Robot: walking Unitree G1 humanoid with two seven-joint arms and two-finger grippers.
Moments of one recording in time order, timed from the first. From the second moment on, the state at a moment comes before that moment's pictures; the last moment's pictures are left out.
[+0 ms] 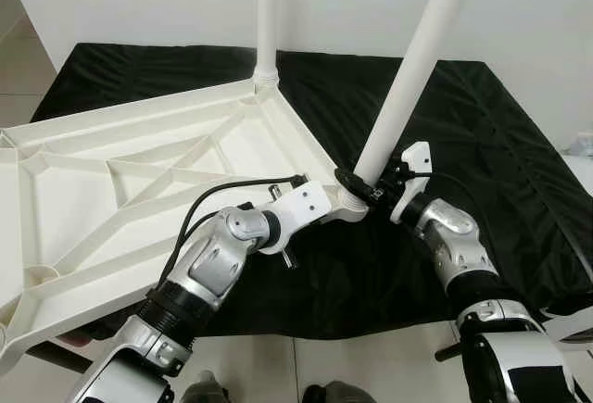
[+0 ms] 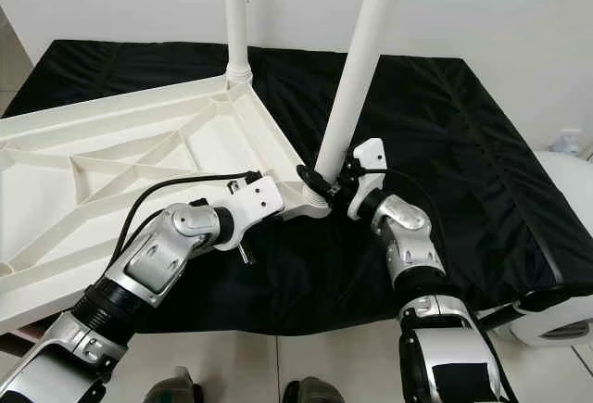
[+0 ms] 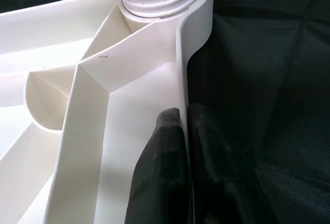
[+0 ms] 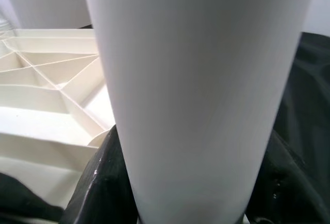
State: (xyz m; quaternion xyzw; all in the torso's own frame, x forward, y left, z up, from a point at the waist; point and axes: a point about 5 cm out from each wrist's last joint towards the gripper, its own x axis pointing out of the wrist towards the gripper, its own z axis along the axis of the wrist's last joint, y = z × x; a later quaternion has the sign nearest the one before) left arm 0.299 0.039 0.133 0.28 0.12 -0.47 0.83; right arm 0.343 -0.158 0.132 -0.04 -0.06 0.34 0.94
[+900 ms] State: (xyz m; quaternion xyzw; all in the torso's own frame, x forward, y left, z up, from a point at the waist) left arm 0.298 0.041 0.131 0.28 0.12 -0.46 0.83; right arm 0.332 -0.101 0.128 0.05 -0.09 0.07 0.99
